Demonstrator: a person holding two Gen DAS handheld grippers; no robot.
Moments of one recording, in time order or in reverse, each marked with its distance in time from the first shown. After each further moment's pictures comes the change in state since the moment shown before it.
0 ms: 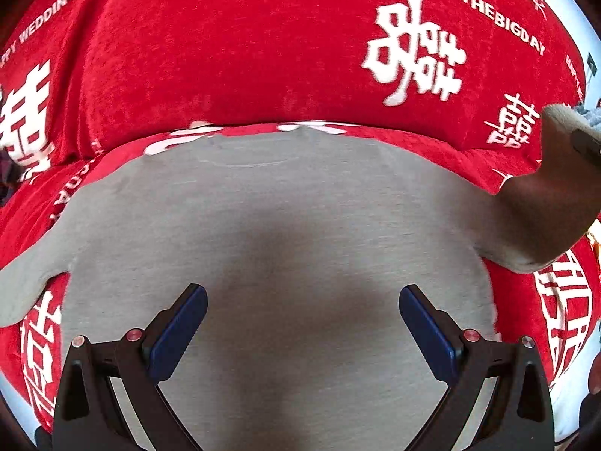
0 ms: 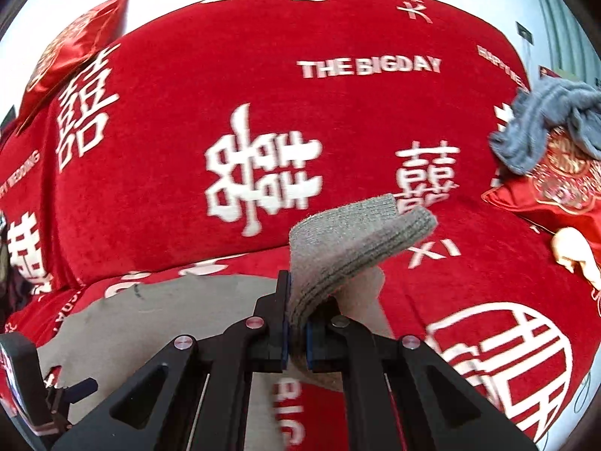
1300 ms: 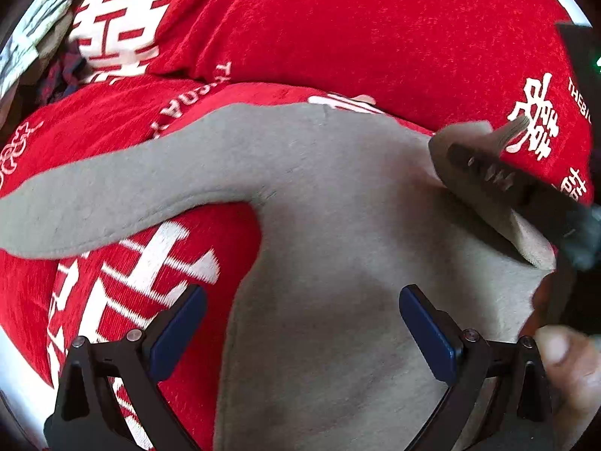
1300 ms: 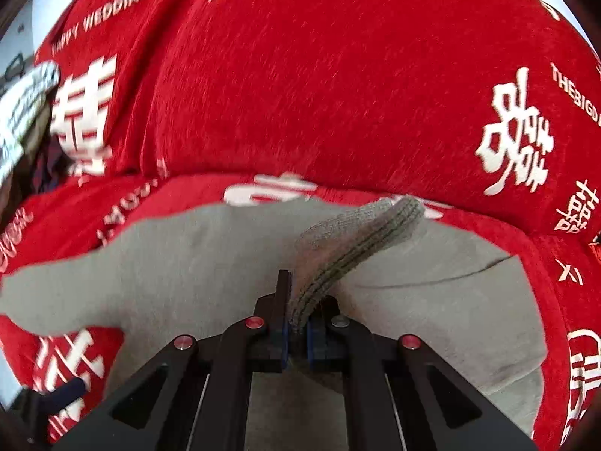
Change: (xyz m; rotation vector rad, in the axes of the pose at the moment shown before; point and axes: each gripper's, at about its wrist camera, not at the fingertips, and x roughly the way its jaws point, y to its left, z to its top) left arm -0.010 0.195 -0.053 -0.275 0.025 0.032; right arm 0.096 0.290 -0.096 -0.364 0.236 0.121
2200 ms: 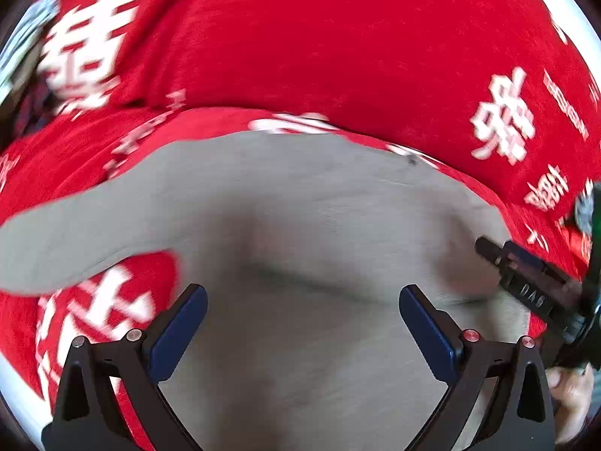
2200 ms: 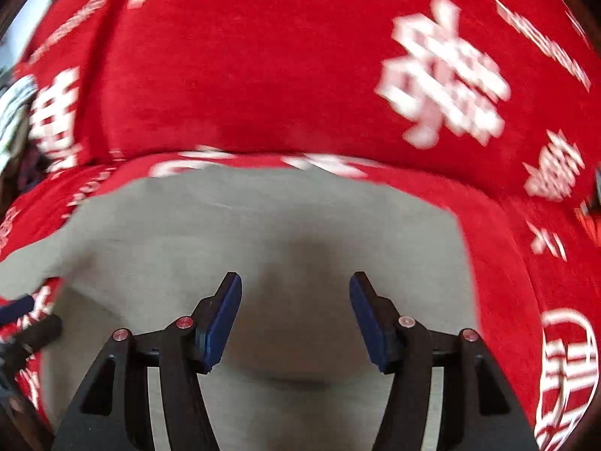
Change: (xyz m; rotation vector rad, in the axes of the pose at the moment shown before) left arm -0.006 -0.078 0.037 0.076 -0.012 -0.055; right arm -0.010 -0.155 -0.045 0.132 0.088 -0.006
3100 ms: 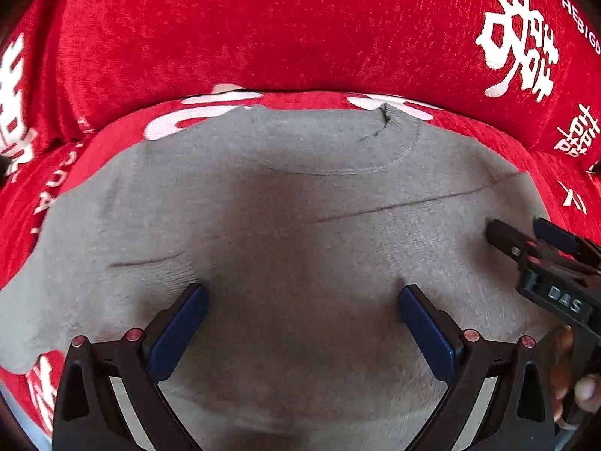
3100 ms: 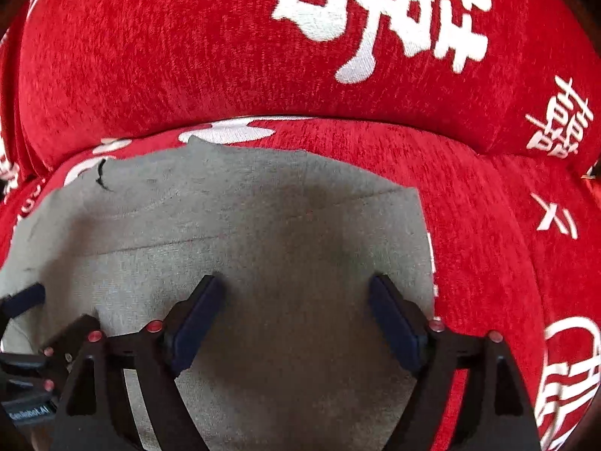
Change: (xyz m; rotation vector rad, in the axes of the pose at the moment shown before) left arm 0.100 -0.077 0.045 0.152 0.158 0.103; right arm 0.071 -0.059 0.033 0.059 0.150 -0.024
